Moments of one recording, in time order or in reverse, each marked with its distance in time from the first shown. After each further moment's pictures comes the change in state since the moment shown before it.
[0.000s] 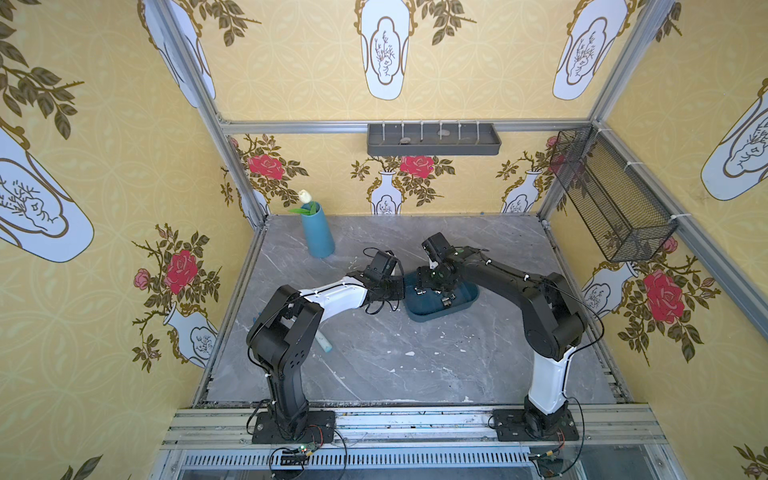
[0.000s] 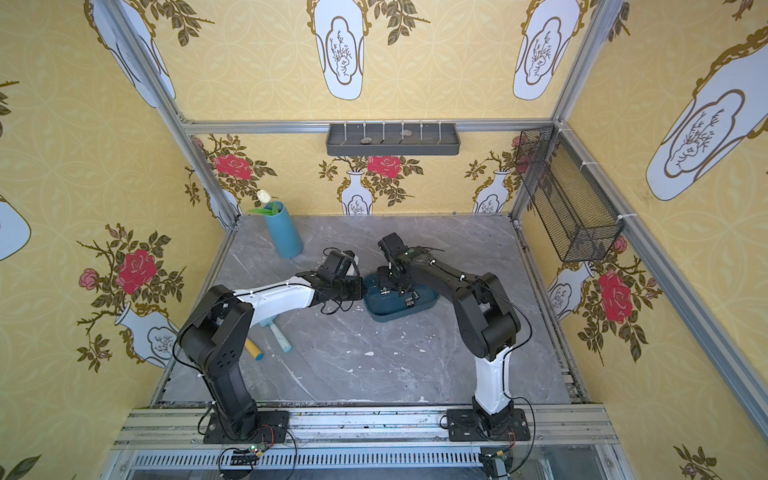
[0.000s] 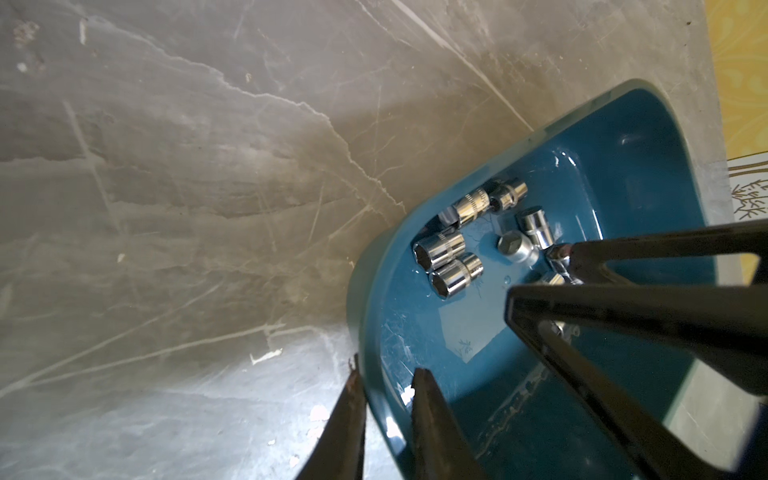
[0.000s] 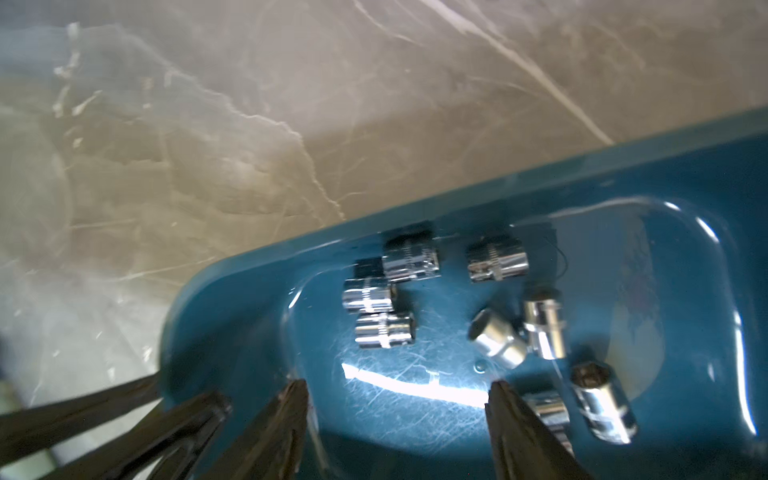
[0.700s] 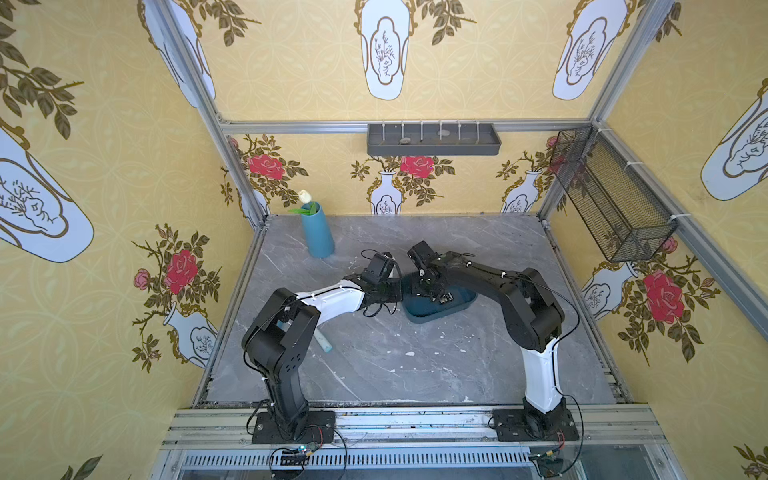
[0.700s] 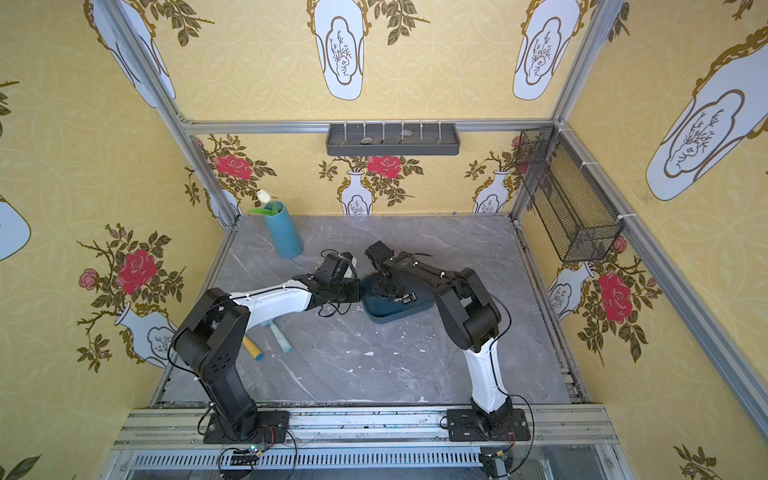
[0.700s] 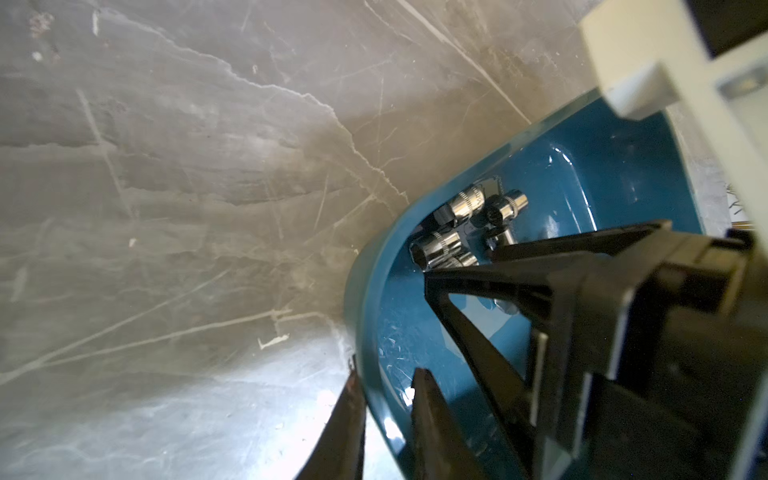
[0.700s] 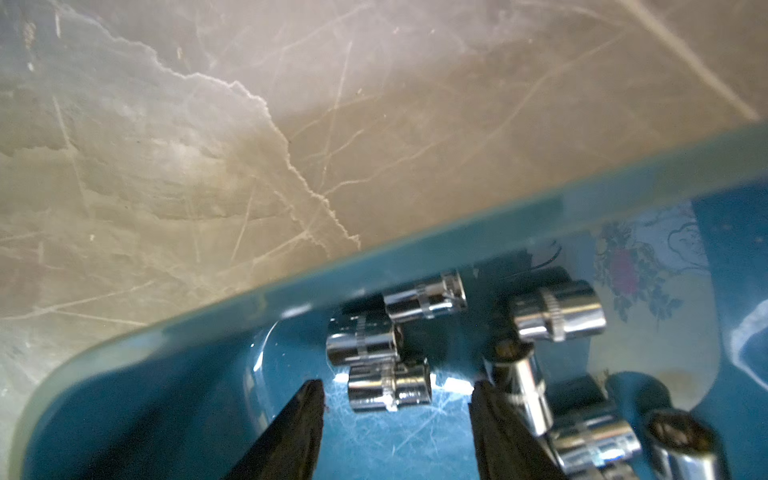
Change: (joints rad) left arm 0.001 -0.033 -0.050 0.034 0.009 0.002; right arm 0.053 0.132 0.066 0.004 0.053 0.050
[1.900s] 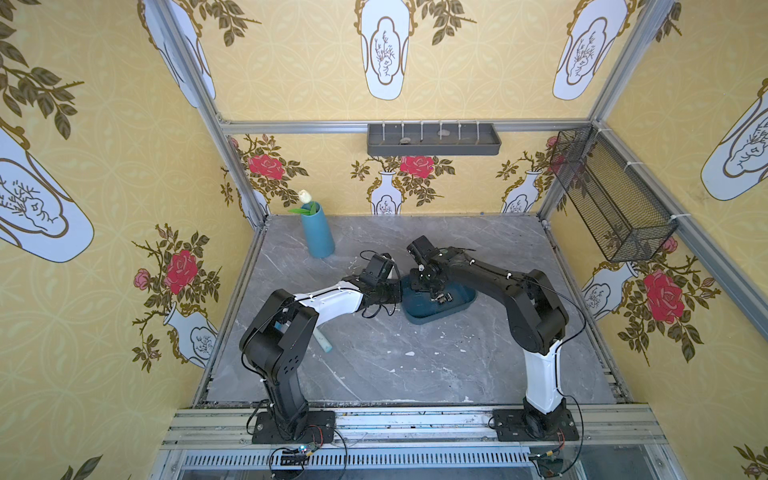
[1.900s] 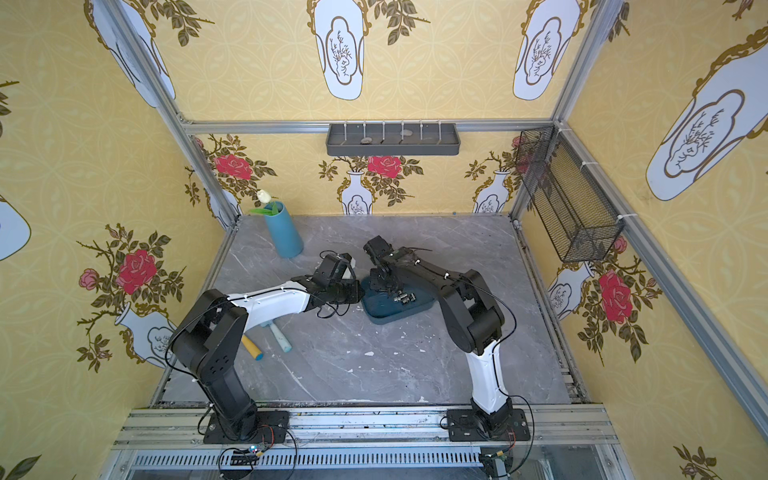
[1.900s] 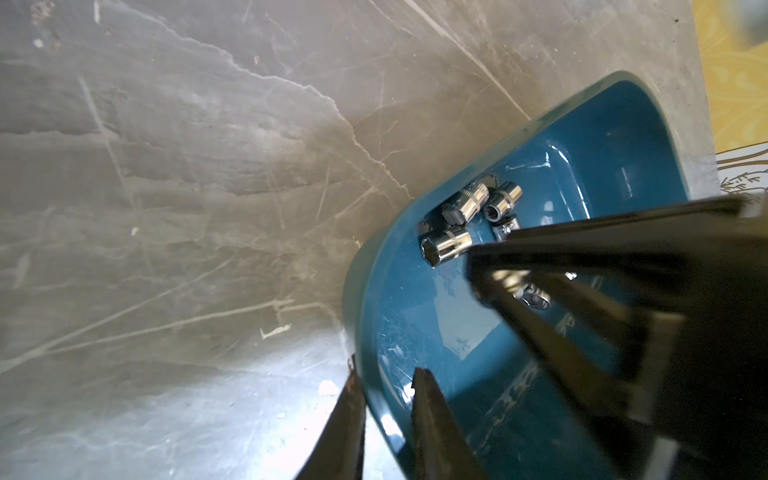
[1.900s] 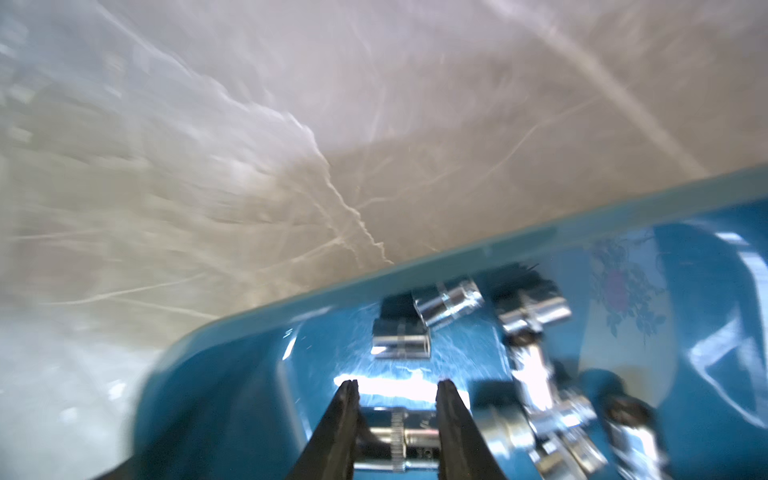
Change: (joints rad) left arm 0.005 -0.016 -0.020 0.004 0.010 -0.002; right arm -0.006 -0.072 0.035 -0.045 0.022 -0.036
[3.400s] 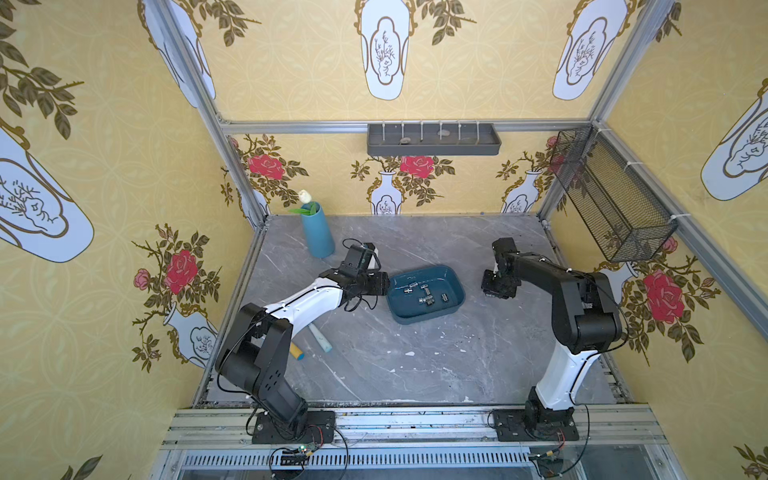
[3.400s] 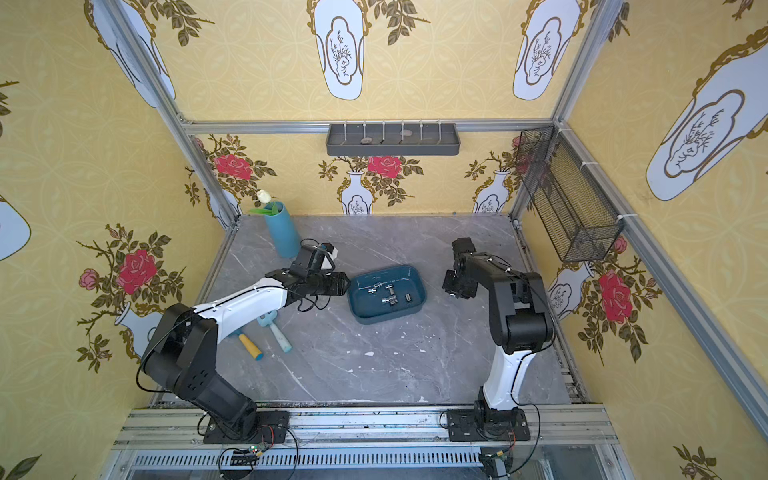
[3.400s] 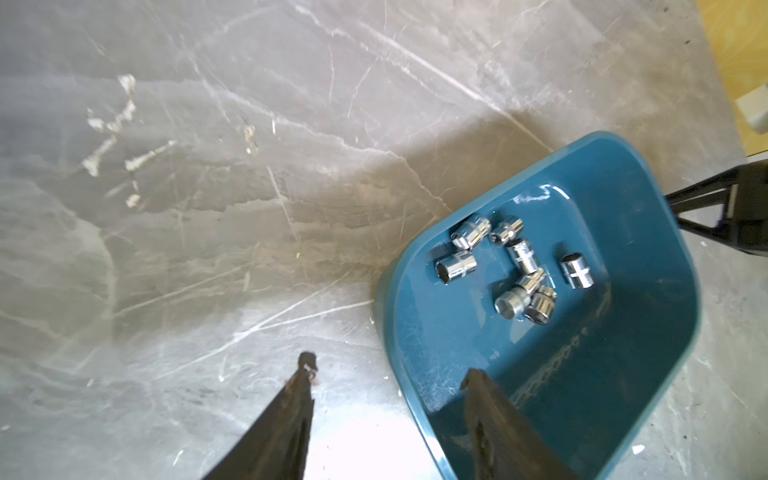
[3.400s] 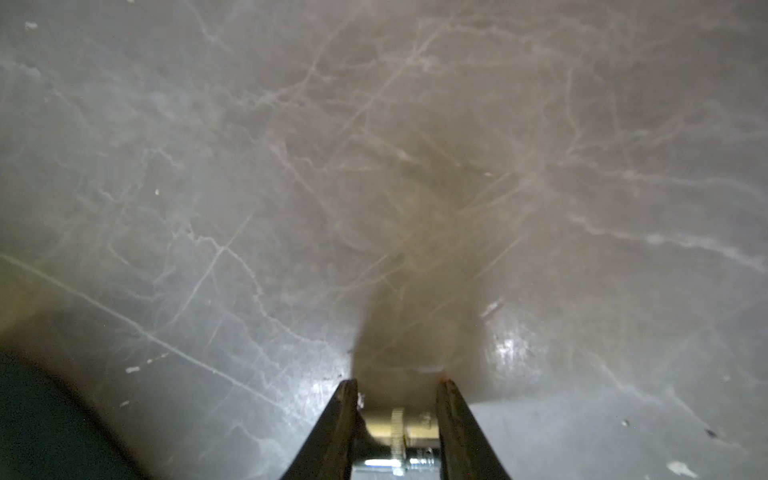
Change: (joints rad) left arm 0.120 -0.170 -0.008 -0.127 -0.031 0.191; right arm -0.552 -0.113 -0.346 0.090 -0.074 -0.193
